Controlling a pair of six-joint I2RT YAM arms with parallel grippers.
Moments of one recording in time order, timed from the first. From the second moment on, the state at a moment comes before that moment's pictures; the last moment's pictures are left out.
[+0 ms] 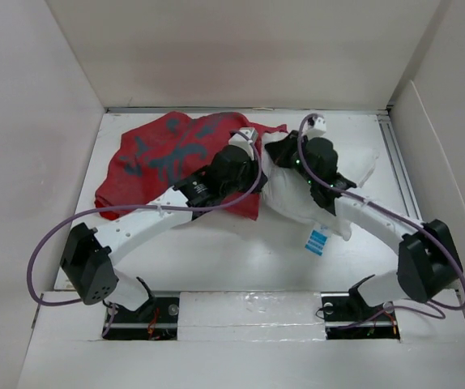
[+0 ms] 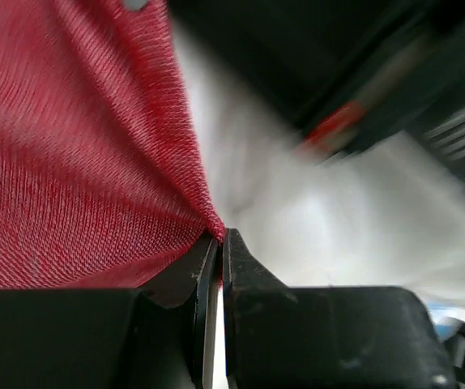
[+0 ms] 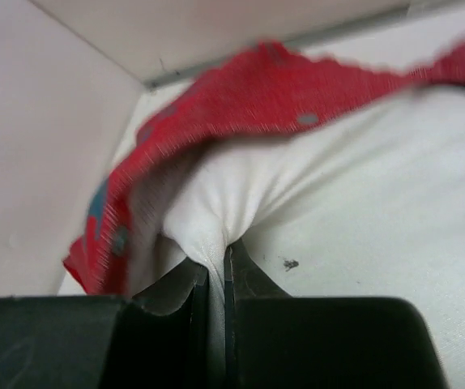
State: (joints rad) left arm -0.88 1.44 1.22 -0.23 -0.12 -0.61; right arm 0.51 1.41 0.98 0.34 0.02 0.65
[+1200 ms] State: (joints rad) left arm -0.77 1.34 1.66 -0.57 -0.27 -0.57; right arm 0.41 1.17 0.80 0.01 0.29 0.67
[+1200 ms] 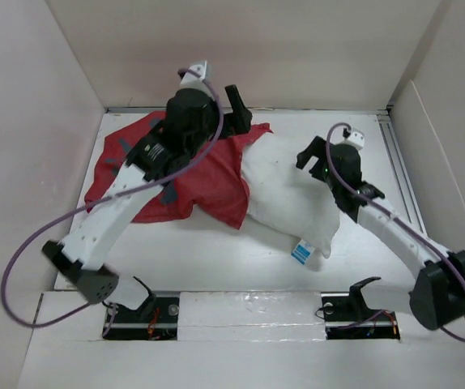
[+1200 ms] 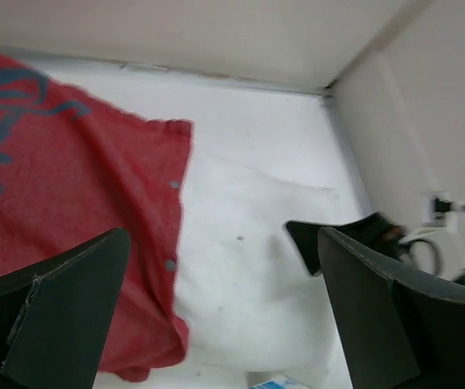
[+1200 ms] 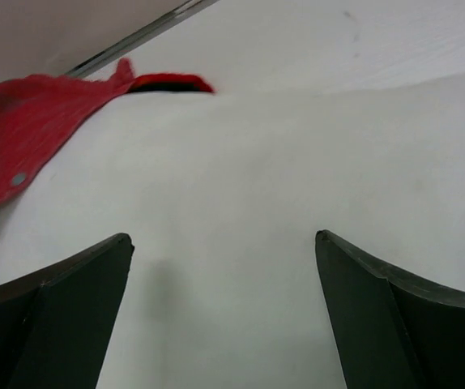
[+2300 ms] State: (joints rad) left arm -0.75 1.90 1.79 -0.72 -0.25 -0.46; right arm 0.71 1.32 0.69 0.32 -0.24 0.65
